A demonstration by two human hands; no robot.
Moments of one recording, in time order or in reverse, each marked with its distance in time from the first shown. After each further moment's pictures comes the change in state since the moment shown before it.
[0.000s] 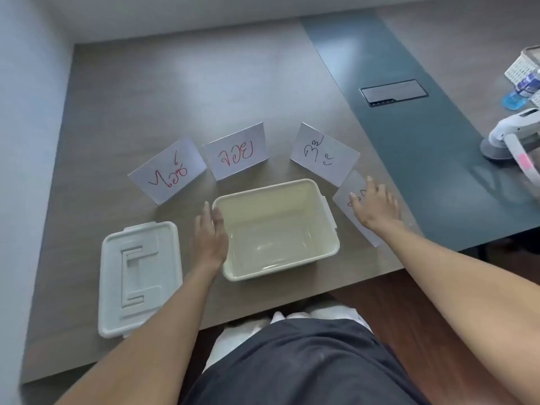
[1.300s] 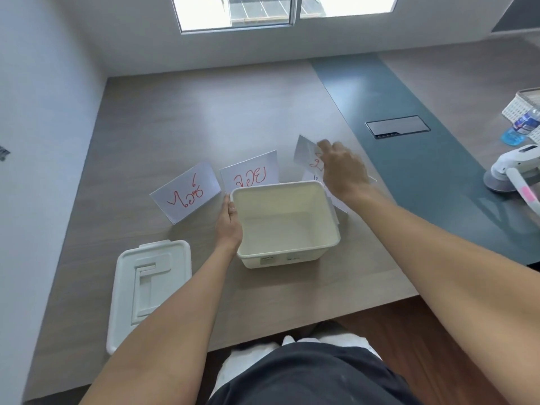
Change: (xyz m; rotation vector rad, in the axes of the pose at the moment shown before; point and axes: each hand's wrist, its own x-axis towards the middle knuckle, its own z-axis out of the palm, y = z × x) left_hand 0.072 0.015 0.018 -0.372 -0.018 0.091; right_hand -0.006 -0.148 -0.102 -0.023 0.322 -0.503
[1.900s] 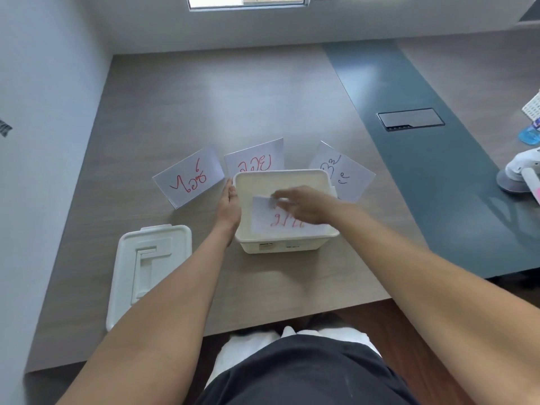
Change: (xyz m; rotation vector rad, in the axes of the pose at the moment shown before) left_hand 0.021 -0.011 0.000 -0.134 -0.064 -0.093; right_hand -0.035 -0.038 0.047 0.305 -0.681 -0.287
